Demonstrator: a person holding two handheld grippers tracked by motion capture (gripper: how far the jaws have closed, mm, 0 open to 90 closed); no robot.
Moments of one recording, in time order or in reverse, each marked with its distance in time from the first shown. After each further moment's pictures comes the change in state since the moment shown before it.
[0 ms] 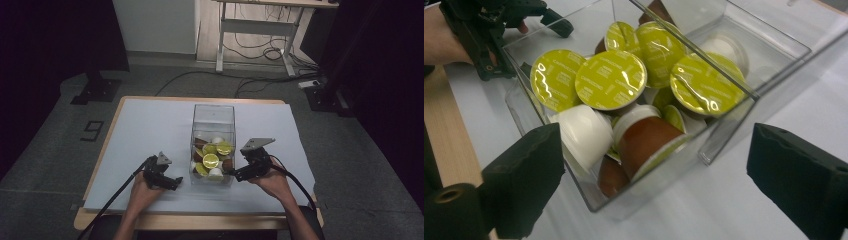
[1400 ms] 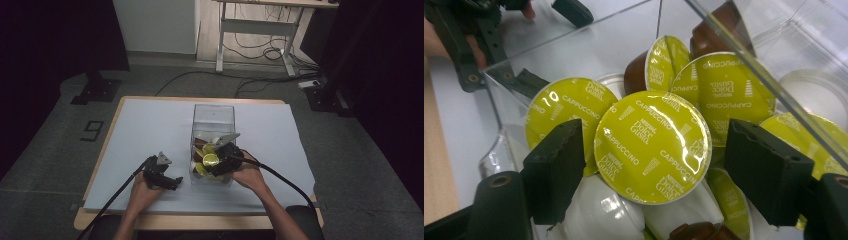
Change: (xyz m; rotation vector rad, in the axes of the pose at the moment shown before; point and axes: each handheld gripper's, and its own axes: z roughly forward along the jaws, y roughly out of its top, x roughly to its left) left arm 0.000 0.000 0.000 0.001 -0.001 0.001; right arm 0.019 0.032 0.072 0.109 0.056 -0.105
